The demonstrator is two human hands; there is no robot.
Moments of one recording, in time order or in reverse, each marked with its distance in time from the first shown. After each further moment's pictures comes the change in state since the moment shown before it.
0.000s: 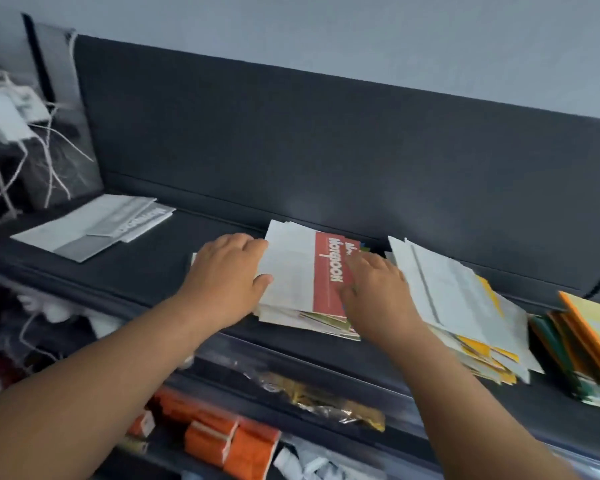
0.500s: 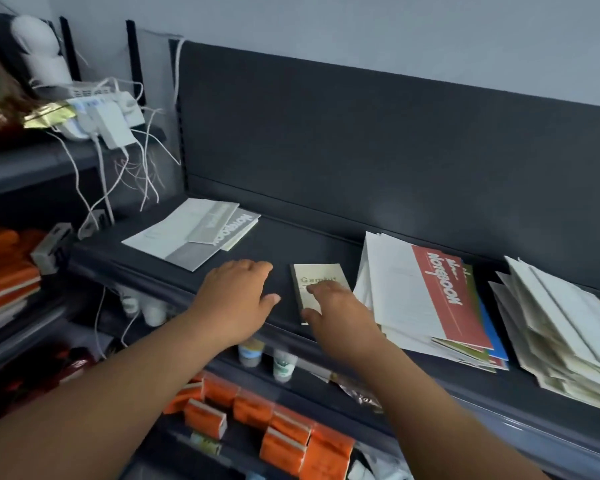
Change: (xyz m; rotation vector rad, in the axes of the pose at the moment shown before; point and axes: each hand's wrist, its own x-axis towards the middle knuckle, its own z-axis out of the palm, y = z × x) left_hand -0.034 -0.185 -0.005 -0.065 -0.141 -0.127; right_hand 0.035 -0.202 0.097 0.141 -0.294 -0.148
